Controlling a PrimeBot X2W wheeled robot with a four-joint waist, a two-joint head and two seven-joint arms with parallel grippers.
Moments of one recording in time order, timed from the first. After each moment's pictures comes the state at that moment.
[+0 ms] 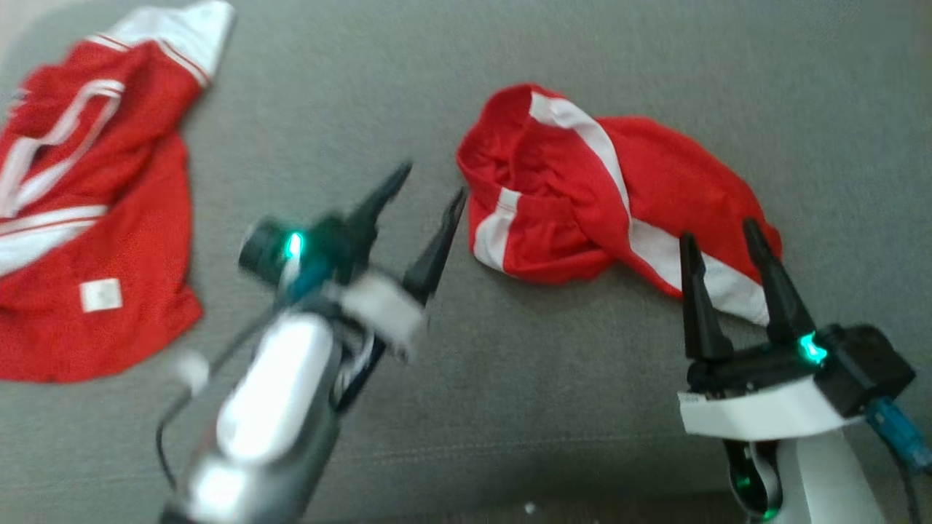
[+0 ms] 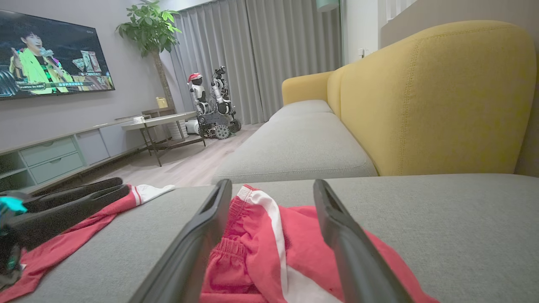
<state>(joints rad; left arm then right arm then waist) -0.43 0.05 -0.46 0.37 -0.13 -0.12 -0.21 -0.06 -0.05 0.20 0.07 0.08 0.12 -0.25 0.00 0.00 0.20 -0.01</state>
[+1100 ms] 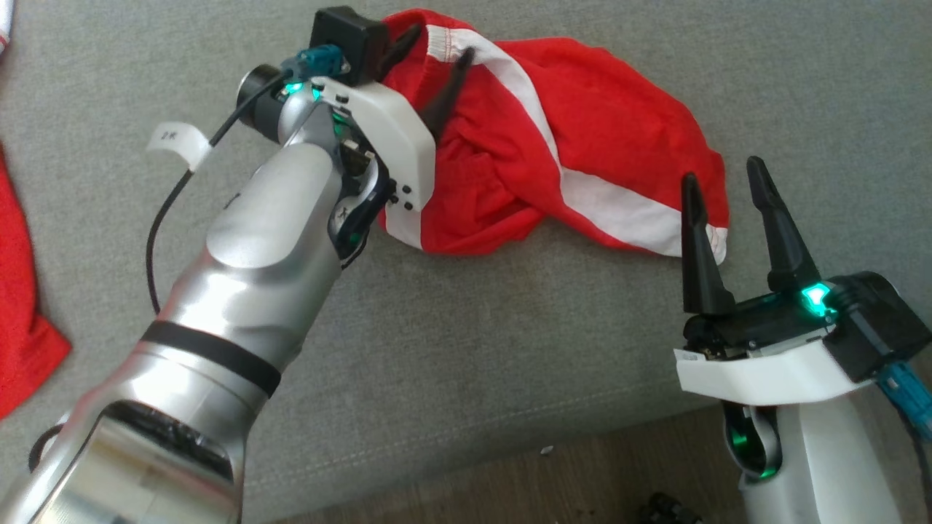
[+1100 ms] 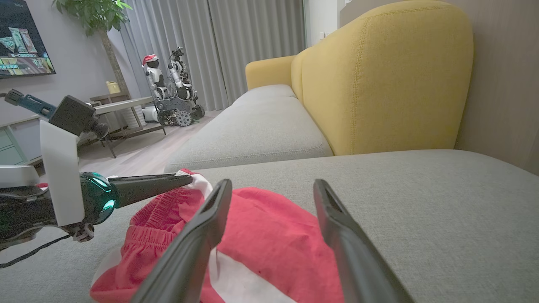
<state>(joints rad) -1.01 0.04 -0.74 0.87 -0.52 -0.13 -0.09 -0.17 -0.05 0.22 0.04 0.10 0.12 -0.25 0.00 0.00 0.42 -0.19</state>
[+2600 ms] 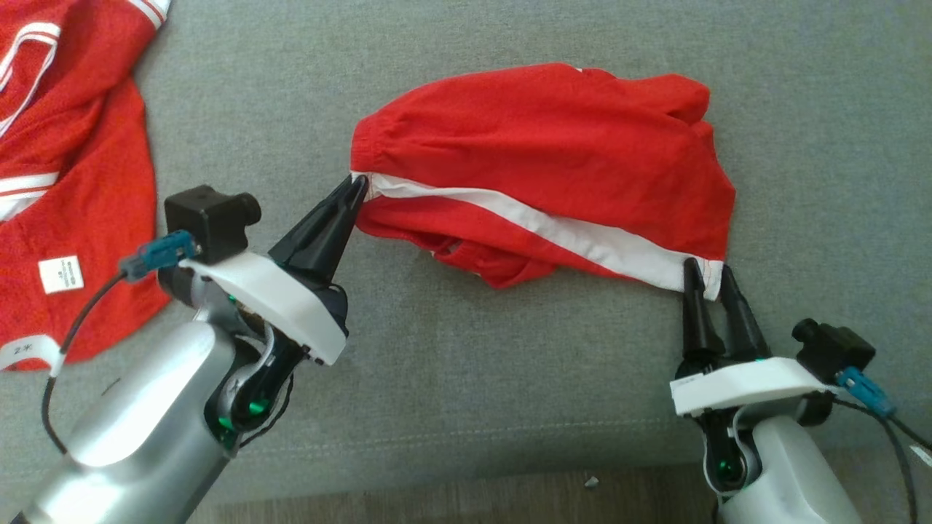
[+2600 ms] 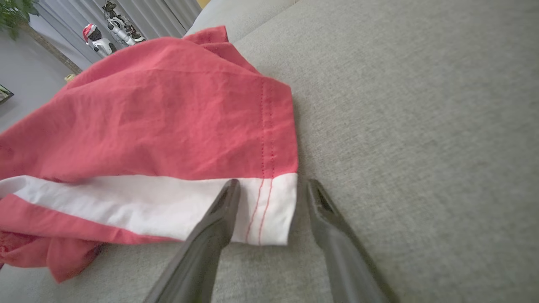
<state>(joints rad) -0.51 0.46 -0.75 0.10 -0.85 0.05 -0.10 -0.24 -0.06 0.21 0.61 0.47 0.12 -0.27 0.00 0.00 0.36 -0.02</state>
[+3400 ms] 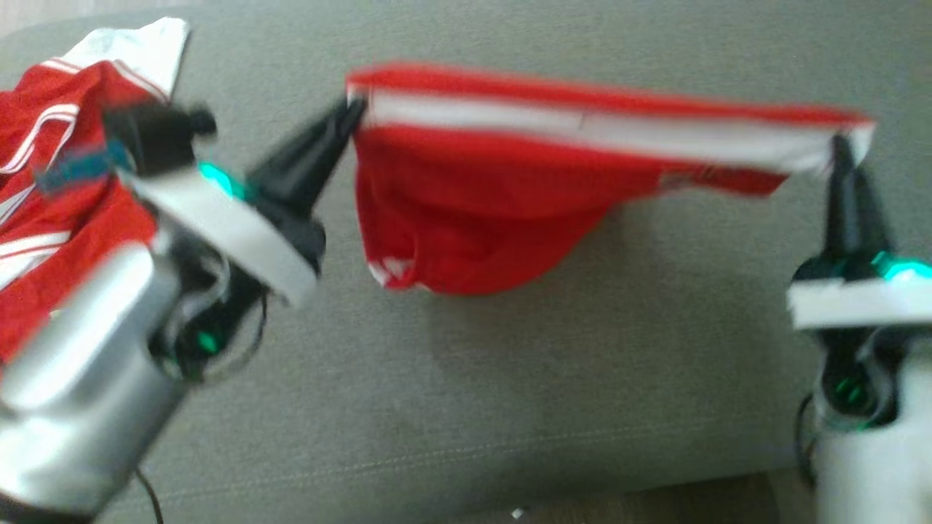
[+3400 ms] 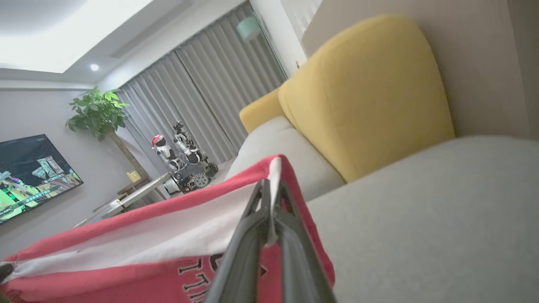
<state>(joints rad) -0.62 0.51 -0.69 0.01 -0.97 -0.05 -0.01 -0.24 -0.05 0.00 0.07 0.50 0.12 0.01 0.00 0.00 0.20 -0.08</state>
